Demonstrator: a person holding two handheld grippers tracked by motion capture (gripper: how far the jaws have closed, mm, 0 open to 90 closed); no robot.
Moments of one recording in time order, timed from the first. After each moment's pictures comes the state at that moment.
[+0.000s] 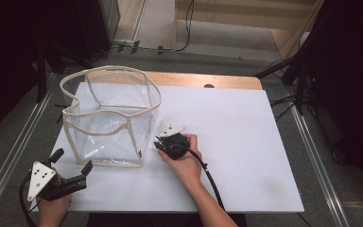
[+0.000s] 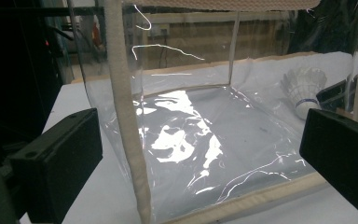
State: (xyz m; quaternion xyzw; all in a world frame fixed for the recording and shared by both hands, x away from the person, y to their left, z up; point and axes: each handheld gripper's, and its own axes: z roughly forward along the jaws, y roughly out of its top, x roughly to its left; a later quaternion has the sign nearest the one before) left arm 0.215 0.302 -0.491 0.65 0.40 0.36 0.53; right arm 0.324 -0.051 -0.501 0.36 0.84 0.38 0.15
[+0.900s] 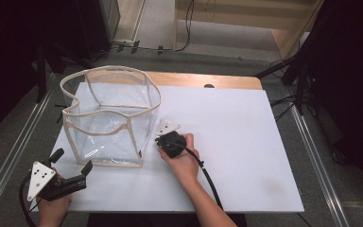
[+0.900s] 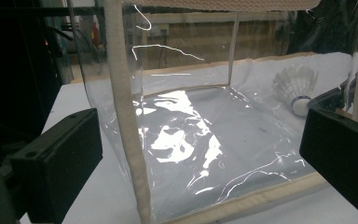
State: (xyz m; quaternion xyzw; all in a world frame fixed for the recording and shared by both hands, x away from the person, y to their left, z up) left arm 0.215 0.302 -0.491 0.65 0.40 0.36 0.53; right arm 0.333 -0.045 -0.504 0.37 0.85 0.35 0.16
